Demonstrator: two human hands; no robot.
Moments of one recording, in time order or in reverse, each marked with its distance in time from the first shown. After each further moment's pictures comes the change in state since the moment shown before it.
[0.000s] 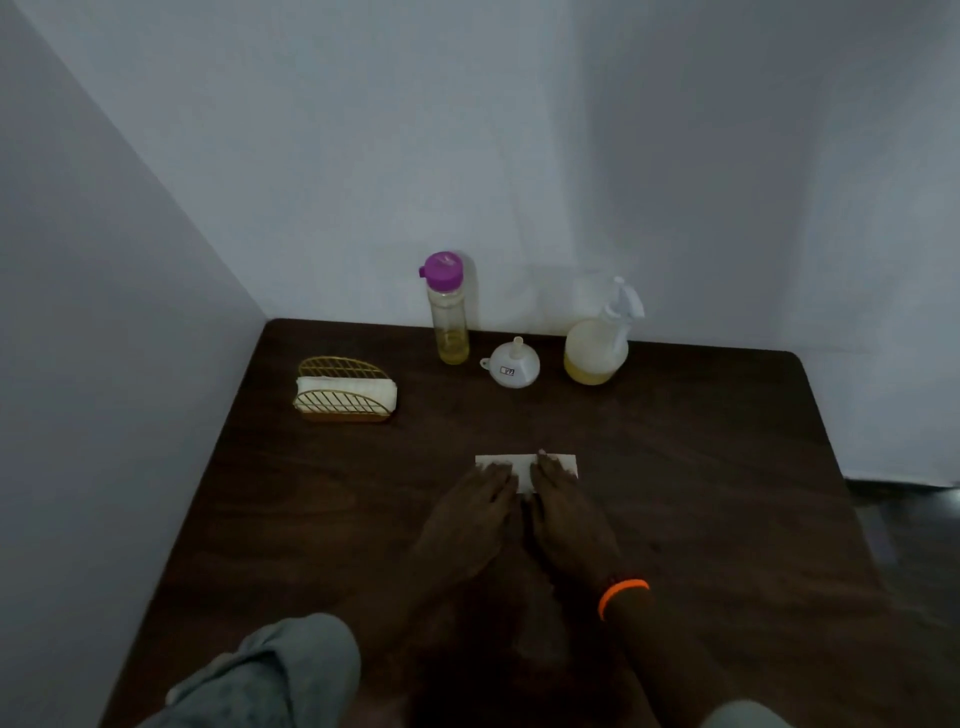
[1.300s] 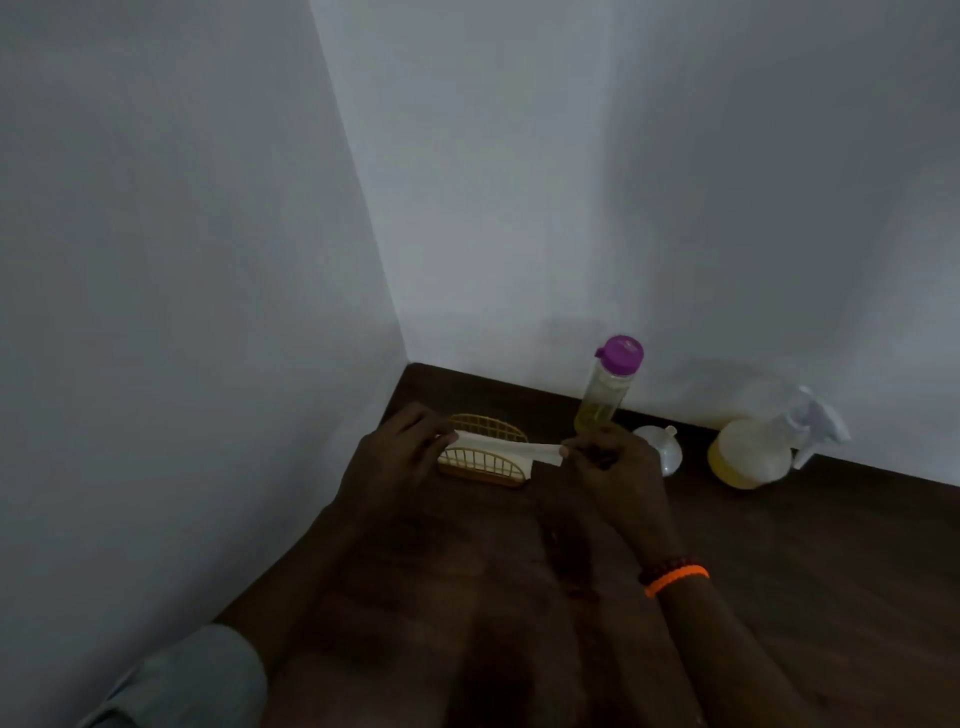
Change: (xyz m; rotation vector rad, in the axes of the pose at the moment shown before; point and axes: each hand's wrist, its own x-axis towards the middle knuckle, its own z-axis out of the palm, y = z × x) left_hand -0.084 -0.215 -0.172 -0.213 0.490 -0.307; right_hand 0.124 -0.167 -0.055 0.483 0.302 -0.095
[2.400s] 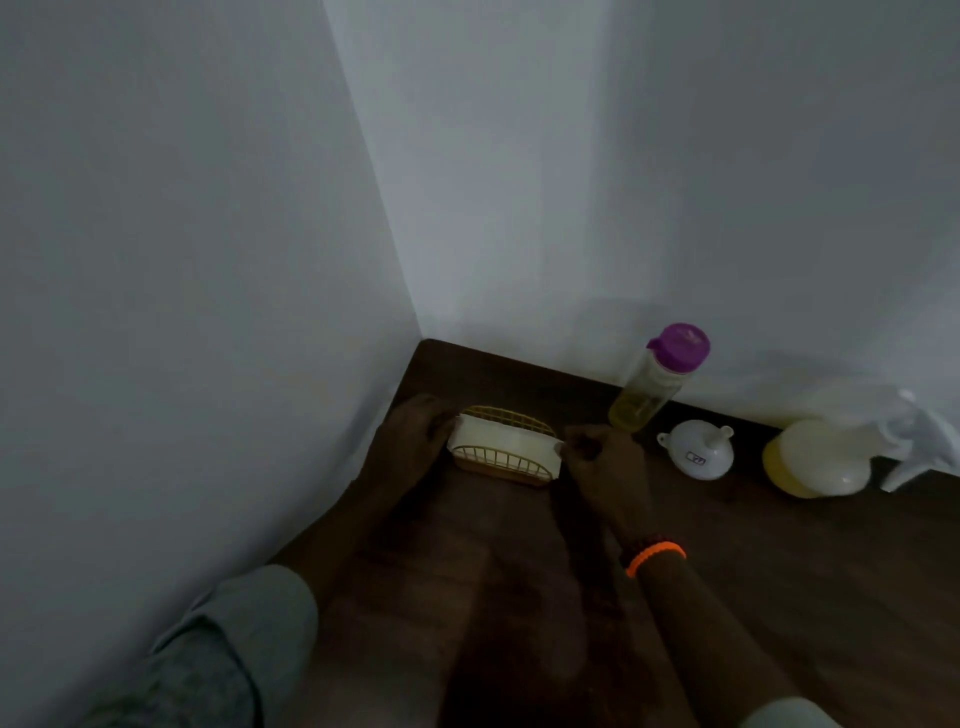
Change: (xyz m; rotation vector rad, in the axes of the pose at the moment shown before) left_hand 0.019 -0.078 0.064 0.027 -0.131 -0.324; right_hand 0.048 0.045 0.074 -0.101 -0.123 0.210
